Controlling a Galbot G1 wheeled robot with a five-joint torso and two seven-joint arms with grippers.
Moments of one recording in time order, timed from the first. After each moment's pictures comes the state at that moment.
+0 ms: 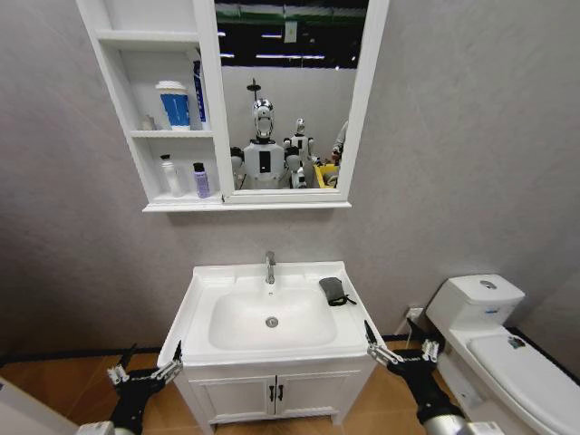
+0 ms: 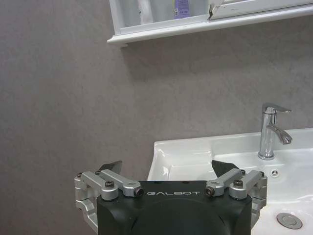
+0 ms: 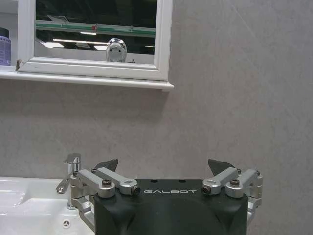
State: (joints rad) left arm 2.08 -1.33 -0.75 -2.50 -0.23 0.16 -0.20; right arm -2.06 1.26 0.66 2.50 0.23 0.06 0.15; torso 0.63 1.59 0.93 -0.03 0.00
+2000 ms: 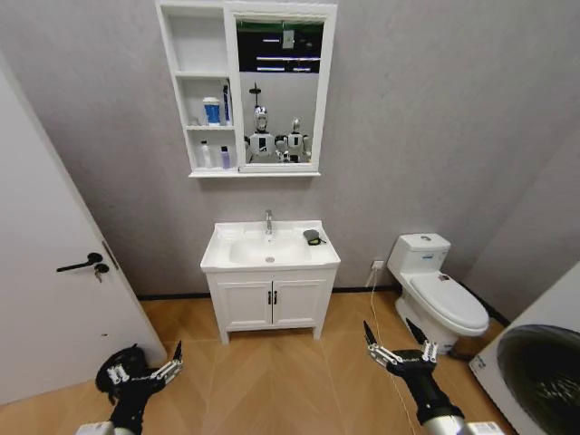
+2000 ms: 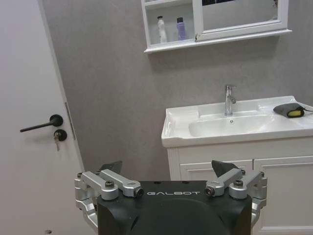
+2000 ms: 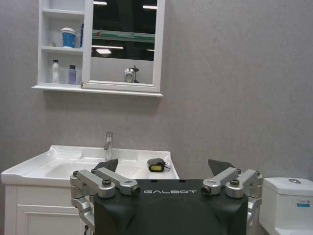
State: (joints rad) left arm 2.08 -1.33 -0.75 -2.50 -0.23 0.16 -0.20; right arm -2.06 1.26 0.66 2.50 0.23 0.06 0.15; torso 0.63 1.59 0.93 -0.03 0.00
